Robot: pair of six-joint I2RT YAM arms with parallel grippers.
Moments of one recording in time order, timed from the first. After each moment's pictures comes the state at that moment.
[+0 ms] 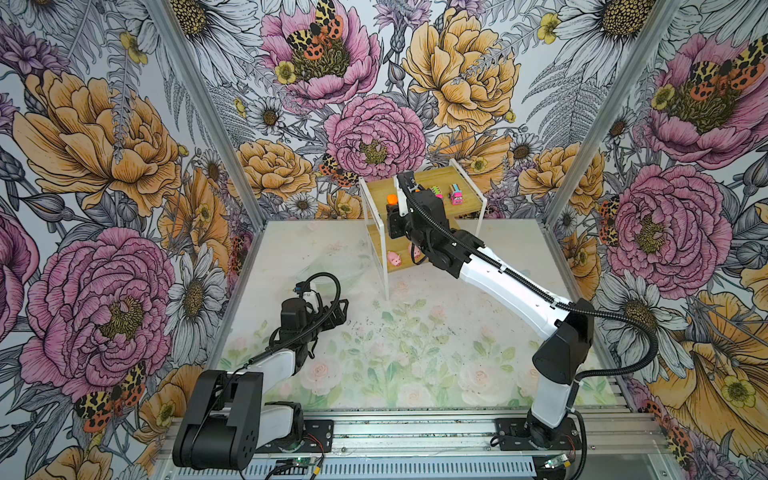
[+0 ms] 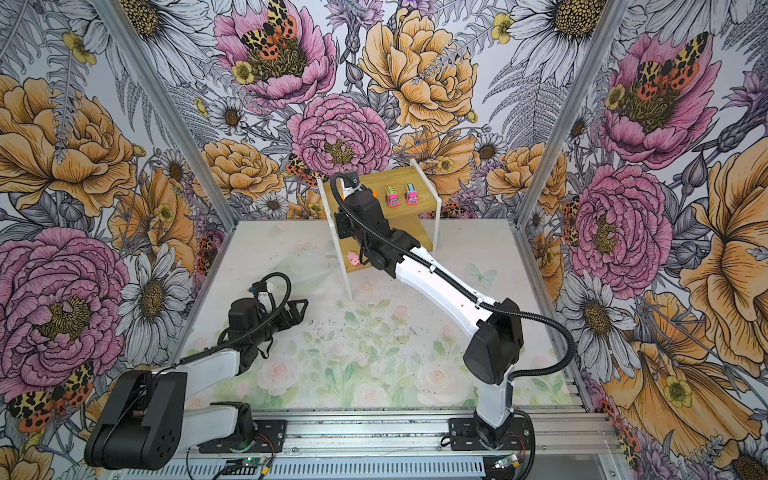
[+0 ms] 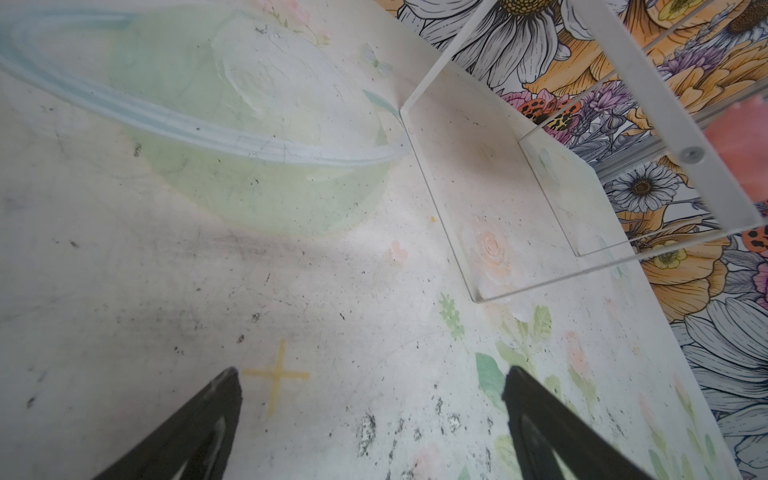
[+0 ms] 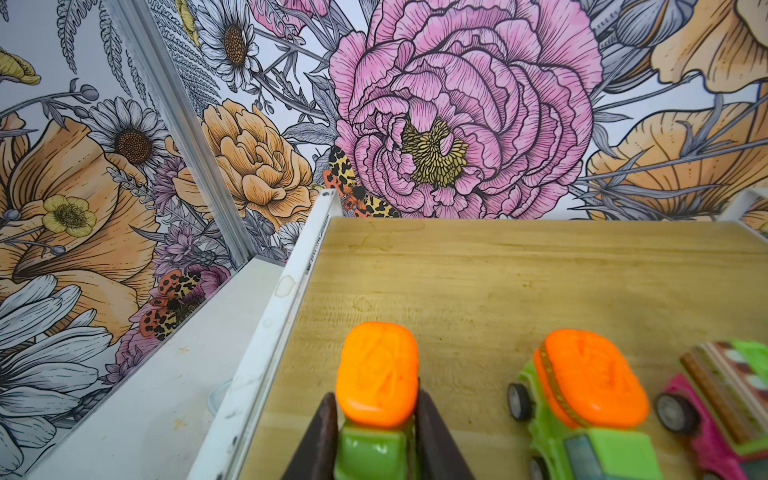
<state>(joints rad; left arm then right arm) -0.07 1.25 0.29 0.44 0.31 -0.48 0.75 1.85 1.88 -0.31 0.31 0.14</state>
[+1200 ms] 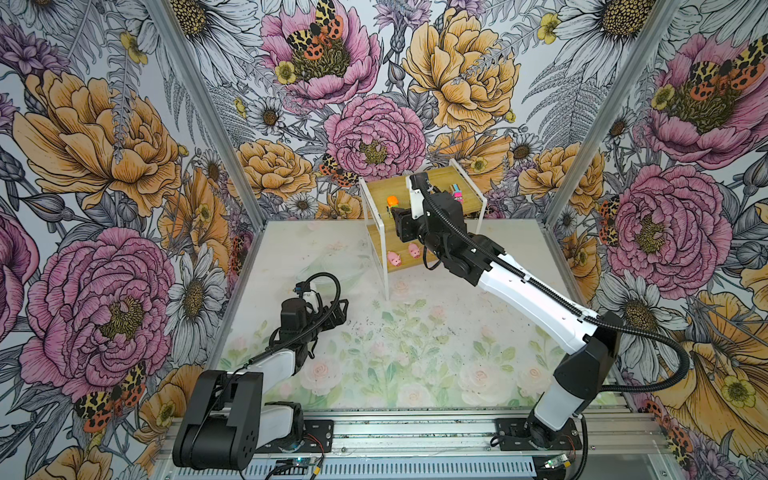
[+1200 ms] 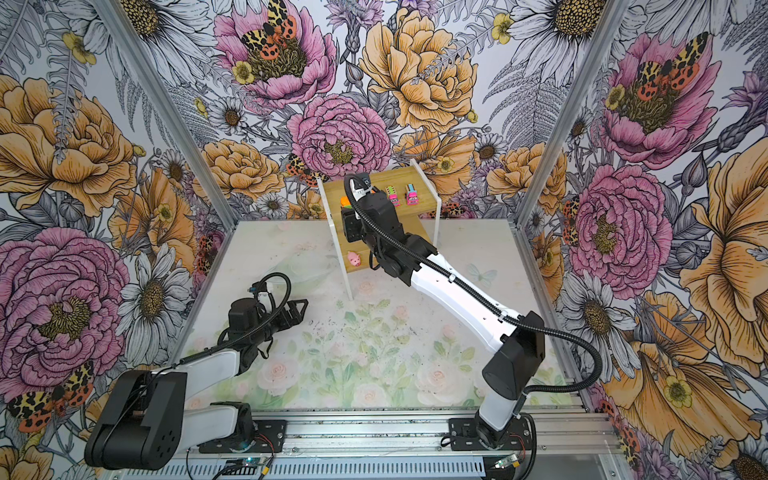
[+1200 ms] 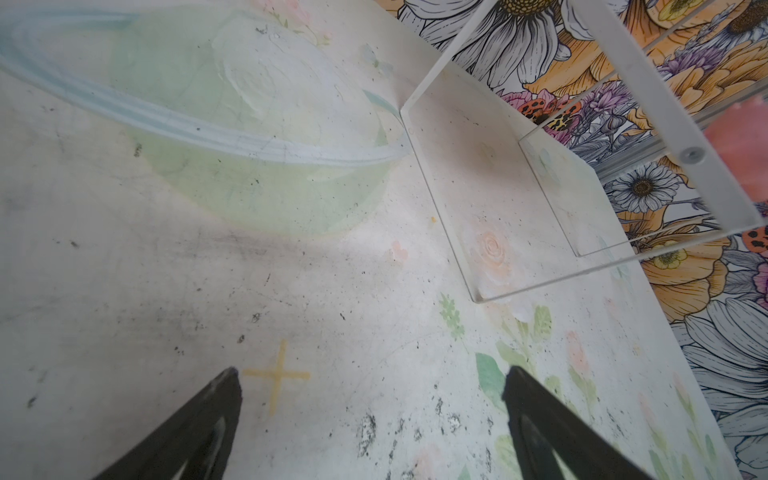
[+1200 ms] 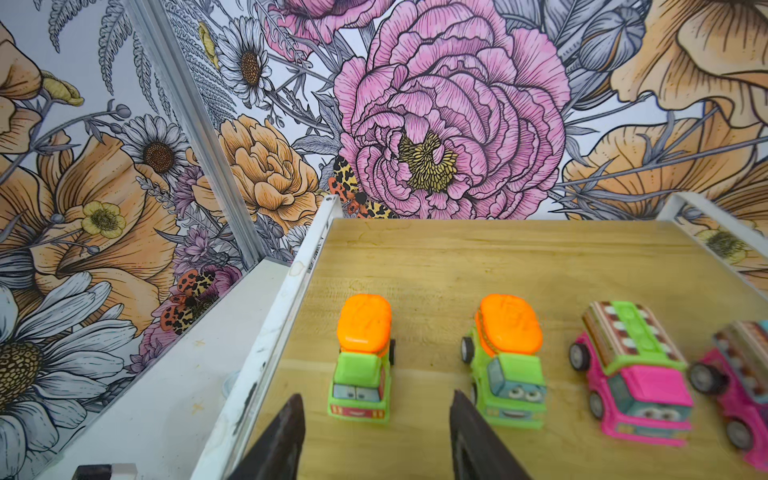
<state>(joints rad) -0.07 1.25 0.29 0.44 0.31 -0.48 0.75 1.67 1.75 -0.33 0.29 0.14</state>
